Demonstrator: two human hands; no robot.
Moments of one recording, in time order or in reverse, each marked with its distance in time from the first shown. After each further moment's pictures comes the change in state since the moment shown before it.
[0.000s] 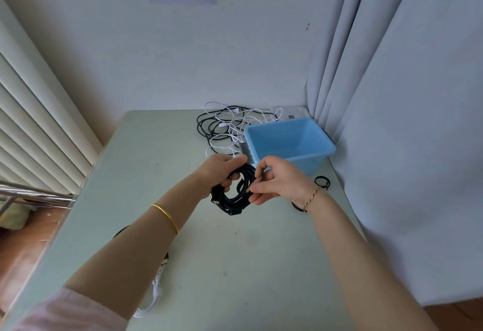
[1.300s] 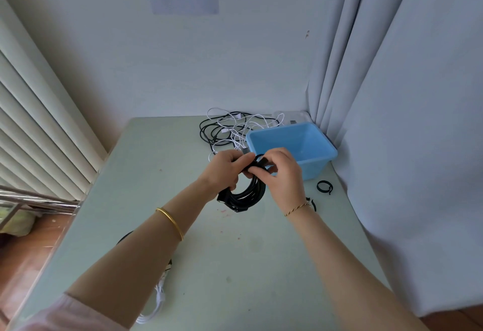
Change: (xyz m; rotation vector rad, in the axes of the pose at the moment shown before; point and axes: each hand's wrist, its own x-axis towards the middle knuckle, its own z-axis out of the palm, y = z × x) left_hand -0.012 0.016 0.010 0.066 0.096 0.219; right_hand 0.026 0.024 0.015 -0.473 0.669 -0.568
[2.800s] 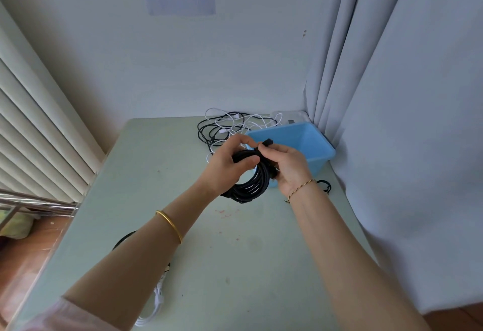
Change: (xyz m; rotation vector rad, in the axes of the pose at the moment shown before) left_hand -0.008 0.009 0.004 -0.007 0.024 0.285; right_hand 0.028 -0.038 -0.025 0.776 -0.089 0.781
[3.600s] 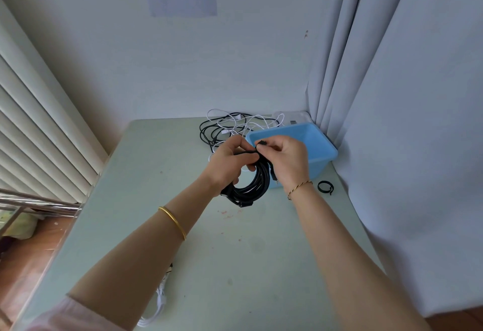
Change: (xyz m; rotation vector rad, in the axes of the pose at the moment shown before) left_hand 0.007 0.010 -0.002 -0.114 0.009 -0.236; right_hand 0.010 0.004 0.005 -0.471 0.108 -0.429
